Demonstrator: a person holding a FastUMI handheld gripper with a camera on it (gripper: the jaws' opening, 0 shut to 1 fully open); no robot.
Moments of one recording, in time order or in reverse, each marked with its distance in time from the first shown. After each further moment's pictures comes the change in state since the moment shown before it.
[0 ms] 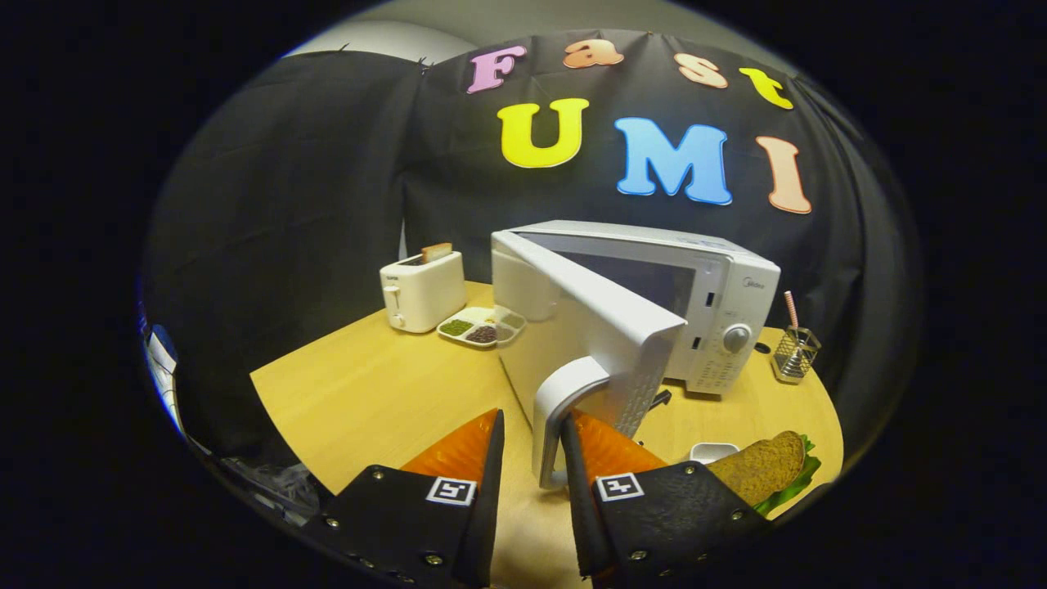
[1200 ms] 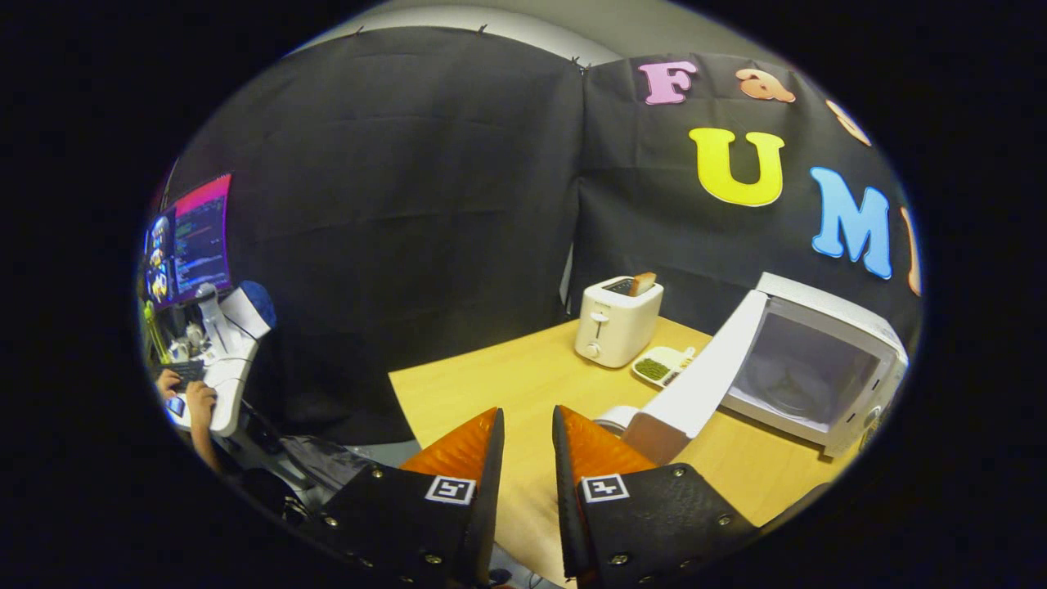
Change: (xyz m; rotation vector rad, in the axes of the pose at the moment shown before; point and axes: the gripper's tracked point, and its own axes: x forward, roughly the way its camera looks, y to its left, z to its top) arm 0.002 0.233 0.051 -0.193 -0.082 0.495
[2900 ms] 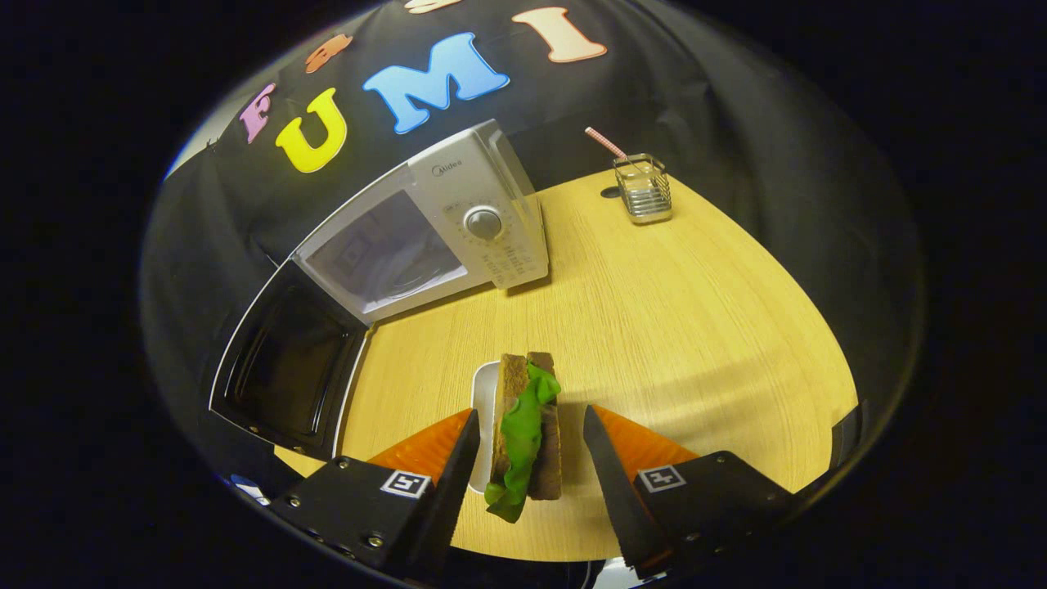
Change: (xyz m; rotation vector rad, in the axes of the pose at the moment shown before) arm -0.293 -0.364 -0.221 0.869 0.259 -0.667
